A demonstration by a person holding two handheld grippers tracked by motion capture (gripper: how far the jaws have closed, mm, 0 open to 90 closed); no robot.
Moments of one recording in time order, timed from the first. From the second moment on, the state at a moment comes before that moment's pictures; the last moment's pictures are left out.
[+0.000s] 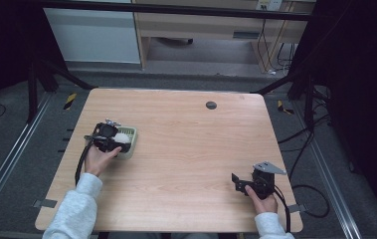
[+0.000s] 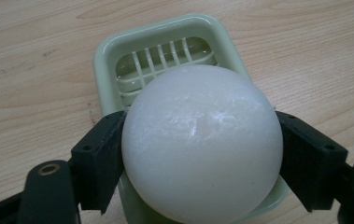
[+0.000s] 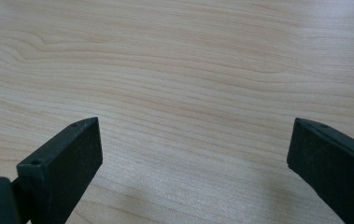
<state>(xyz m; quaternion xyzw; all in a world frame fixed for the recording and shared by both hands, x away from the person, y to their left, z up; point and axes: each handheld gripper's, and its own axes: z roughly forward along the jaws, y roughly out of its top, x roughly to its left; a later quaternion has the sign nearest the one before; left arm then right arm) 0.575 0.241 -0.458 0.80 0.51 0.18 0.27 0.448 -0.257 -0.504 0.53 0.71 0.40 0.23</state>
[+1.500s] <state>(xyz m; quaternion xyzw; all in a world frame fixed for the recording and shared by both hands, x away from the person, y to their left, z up) 0.513 0.248 -0.424 0.78 0.47 0.21 0.36 0.448 -0.256 -0.503 0.53 0.71 0.40 0.23</state>
